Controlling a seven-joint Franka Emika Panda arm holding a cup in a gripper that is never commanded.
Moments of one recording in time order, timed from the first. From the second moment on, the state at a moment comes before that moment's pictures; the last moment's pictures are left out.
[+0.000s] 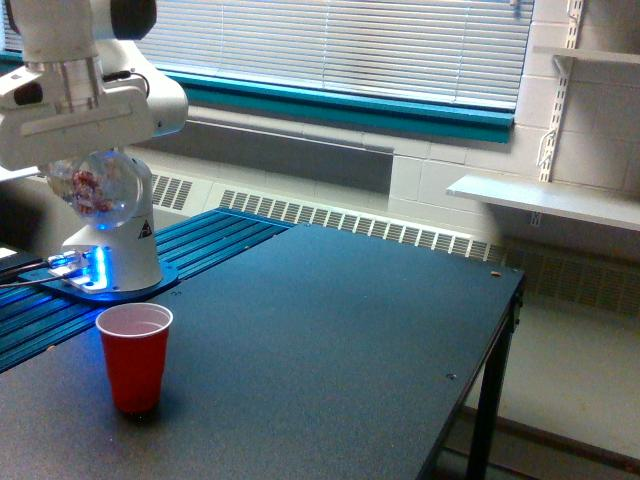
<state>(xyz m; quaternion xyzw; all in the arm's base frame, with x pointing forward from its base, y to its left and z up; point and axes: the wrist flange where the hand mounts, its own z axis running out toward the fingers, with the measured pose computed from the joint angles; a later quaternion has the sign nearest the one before) 0.198 -0.294 0.384 -0.84 0.53 0.02 0.07</state>
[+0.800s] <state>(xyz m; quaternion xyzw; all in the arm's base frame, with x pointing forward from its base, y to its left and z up) 0.223 -0.321 0.342 -0.88 0.46 0.07 0.10</state>
